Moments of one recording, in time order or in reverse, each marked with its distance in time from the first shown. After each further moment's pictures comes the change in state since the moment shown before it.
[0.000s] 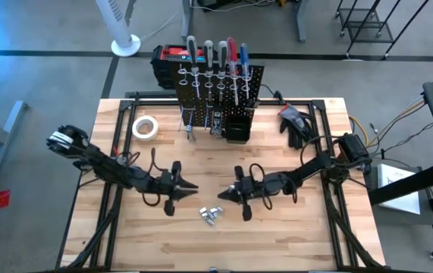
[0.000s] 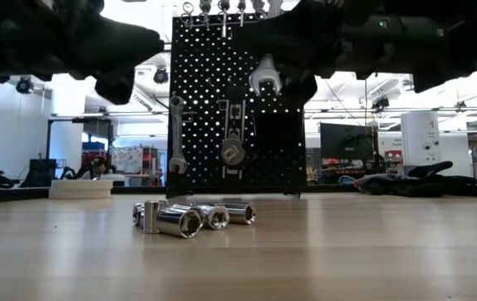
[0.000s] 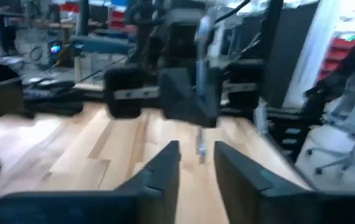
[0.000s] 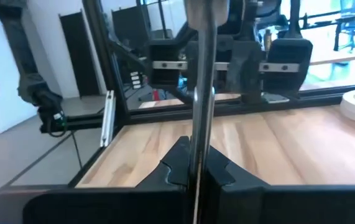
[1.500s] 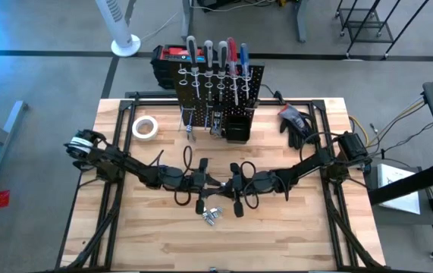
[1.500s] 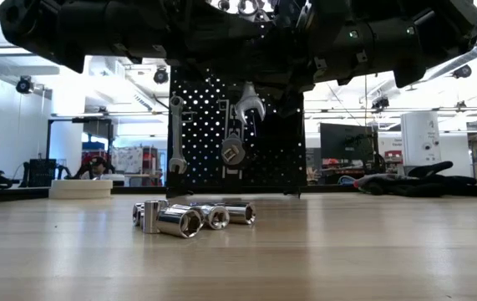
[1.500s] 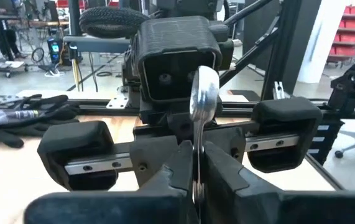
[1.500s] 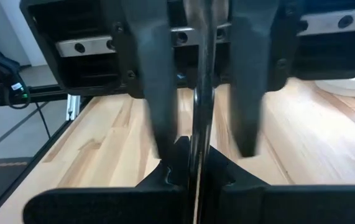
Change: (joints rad) left arm 0.136 0.204 0.384 -0.251 0.124 0.106; right arm -0.043 -0.002 0.082 -0.227 0.023 0.010
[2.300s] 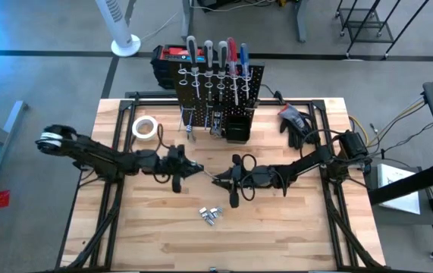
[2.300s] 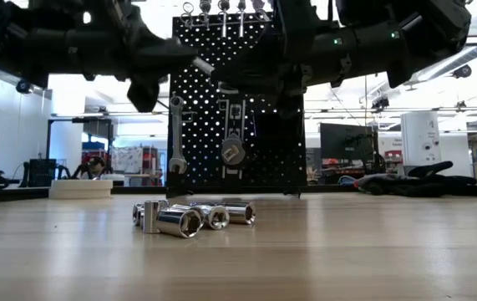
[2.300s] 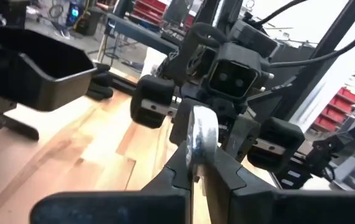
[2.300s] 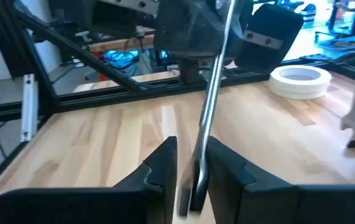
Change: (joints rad) left arm 0.224 -0.374 -0.360 0.011 0.098 -0.392; right arm -0.017 -0.015 -0.001 -0.007 0.080 0.013
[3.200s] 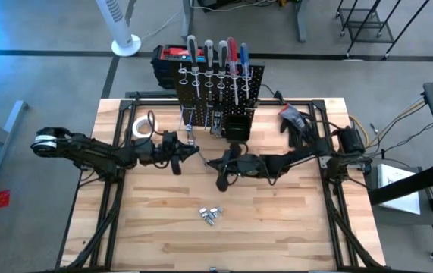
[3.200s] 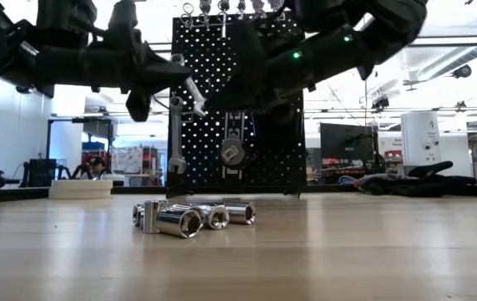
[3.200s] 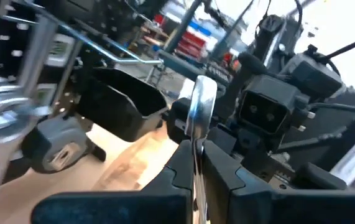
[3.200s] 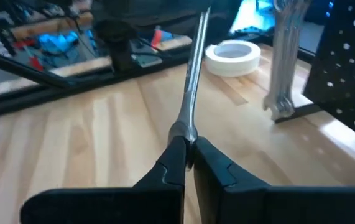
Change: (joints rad) left arm 0.144 -0.027 -0.062 0.035 -0.020 -0.042; right arm -0.139 0.000 0.176 -0.327 0.100 0.075
